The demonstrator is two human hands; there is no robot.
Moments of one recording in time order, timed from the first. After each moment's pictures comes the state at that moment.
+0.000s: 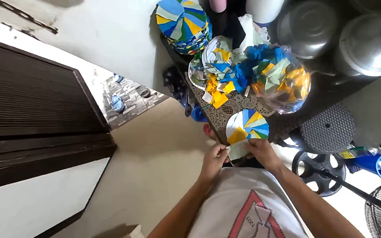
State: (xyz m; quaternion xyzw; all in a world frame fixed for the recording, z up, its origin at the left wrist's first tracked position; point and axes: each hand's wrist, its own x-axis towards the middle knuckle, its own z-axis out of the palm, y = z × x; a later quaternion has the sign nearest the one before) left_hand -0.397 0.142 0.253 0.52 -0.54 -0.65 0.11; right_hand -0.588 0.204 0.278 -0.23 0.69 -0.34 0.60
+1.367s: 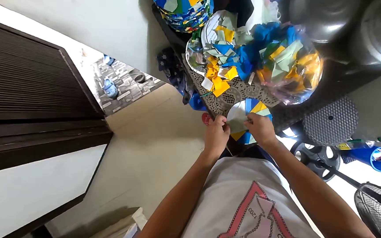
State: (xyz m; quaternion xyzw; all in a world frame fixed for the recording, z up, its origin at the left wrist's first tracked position) left_hand -0.437 0.103 0.243 0.56 -0.73 -0.40 0.01; right_hand -0.599 0.156 0.265 -0.41 0.80 -0.11 0.42
